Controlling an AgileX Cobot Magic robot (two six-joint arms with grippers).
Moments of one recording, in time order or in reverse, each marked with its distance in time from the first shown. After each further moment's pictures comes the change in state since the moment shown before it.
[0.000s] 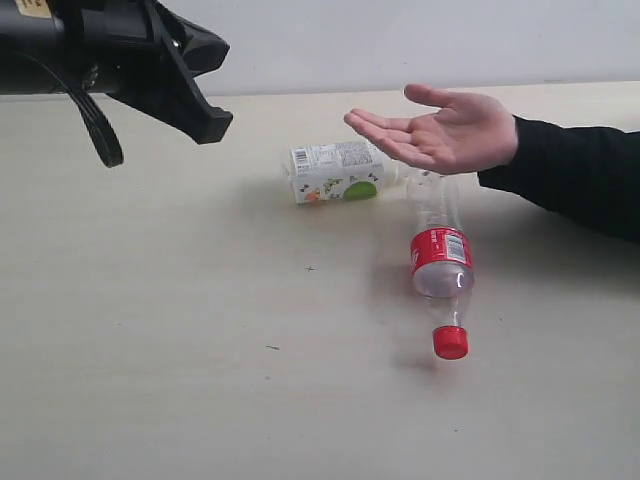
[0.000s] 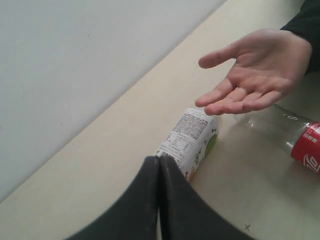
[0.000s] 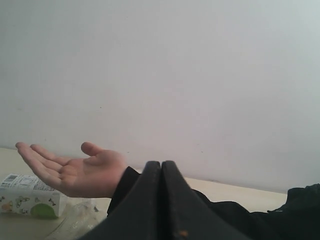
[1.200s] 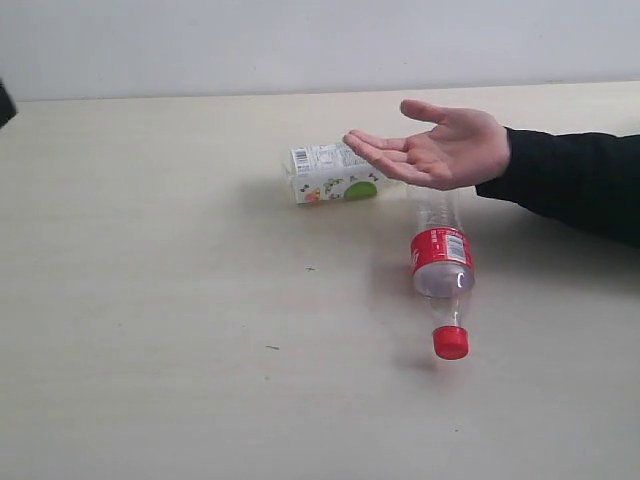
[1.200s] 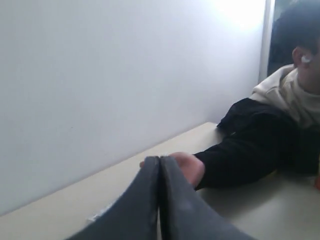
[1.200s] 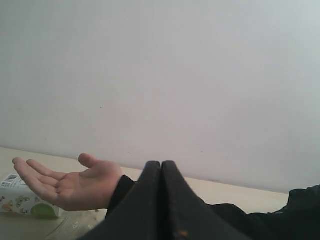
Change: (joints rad) left arm -0.193 -0.830 0.598 -0.023 -0.308 -0.293; right arm 0.000 0.000 0.000 0.000 0.000 0.000
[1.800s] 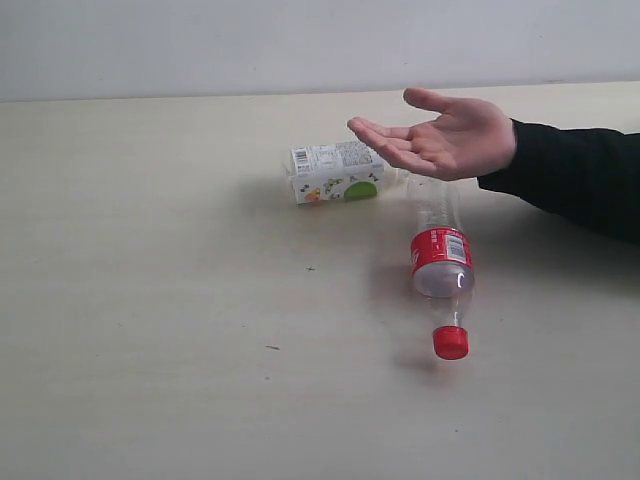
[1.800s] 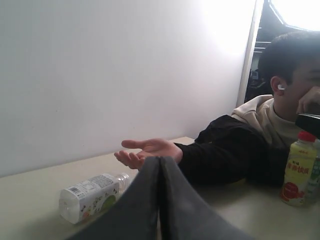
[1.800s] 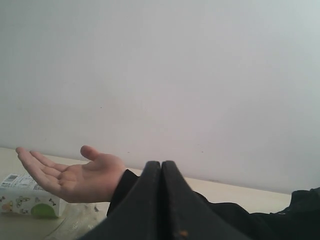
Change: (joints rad) left arm -0.032 -0.354 0.342 -0.013 -0.094 -0.138; right arm 0.000 0.000 0.000 0.000 0.000 0.000
